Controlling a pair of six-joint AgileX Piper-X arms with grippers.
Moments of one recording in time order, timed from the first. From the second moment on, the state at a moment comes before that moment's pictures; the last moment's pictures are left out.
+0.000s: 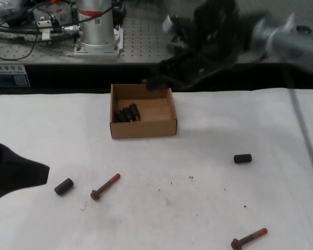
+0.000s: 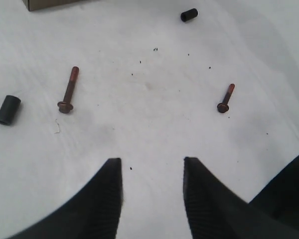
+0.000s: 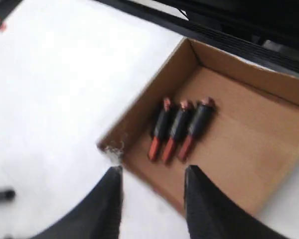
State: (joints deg) left arm -8.6 49.6 -47.0 54.2 33.3 1.5; right arm 29.7 123.6 -109.9 45.3 -24.6 -8.6
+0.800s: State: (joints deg) left arm -14.8 49.6 -47.0 50.3 43.7 -3.5; right arm 29.7 93.6 -65.4 65.0 -6.5 -44.3
